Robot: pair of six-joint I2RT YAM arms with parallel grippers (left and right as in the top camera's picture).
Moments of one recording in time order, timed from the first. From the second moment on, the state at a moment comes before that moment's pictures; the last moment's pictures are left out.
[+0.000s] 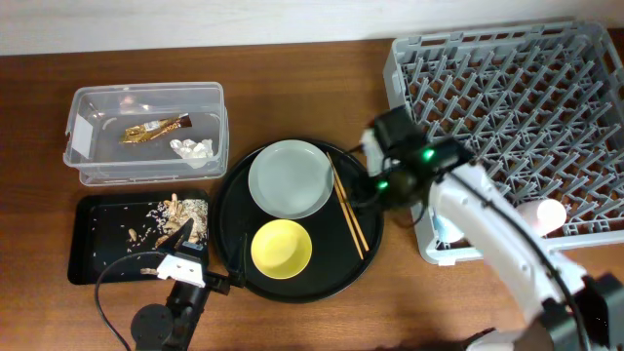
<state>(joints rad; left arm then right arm) -0.06 0.01 0.01 -0.05 0.27 -0.04 0.46 1.56 1.28 -0.99 -0.27 0.25</state>
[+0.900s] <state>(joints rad) -0.06 0.01 0.01 -0.05 0.28 -0.04 0.15 1.42 1.22 -0.72 0.94 0.44</state>
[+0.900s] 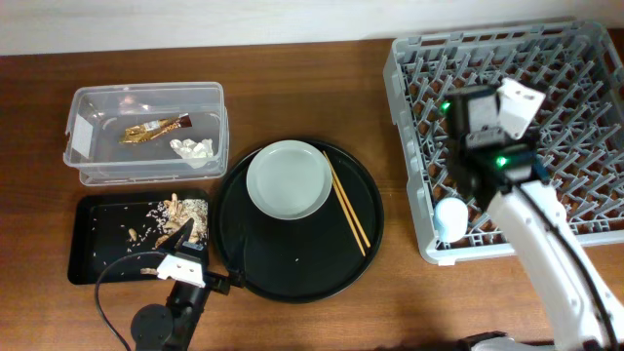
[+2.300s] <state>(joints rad) -0.06 0.01 0.01 -0.05 0.28 -0.04 0.66 1.99 1.32 -0.71 -0.10 0.76</state>
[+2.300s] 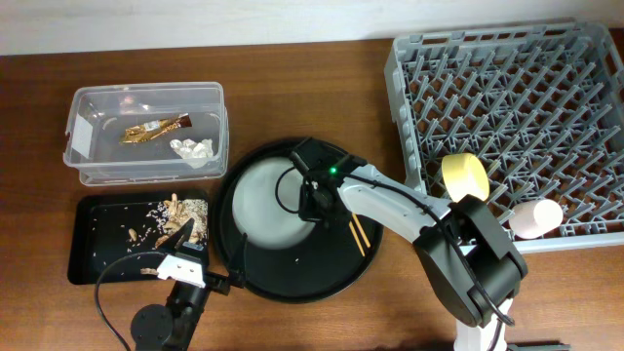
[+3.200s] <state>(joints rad) -0.06 0.01 0.01 -0.05 0.28 -0.04 0.03 1.81 1.31 -0.43 1.19 -0.05</state>
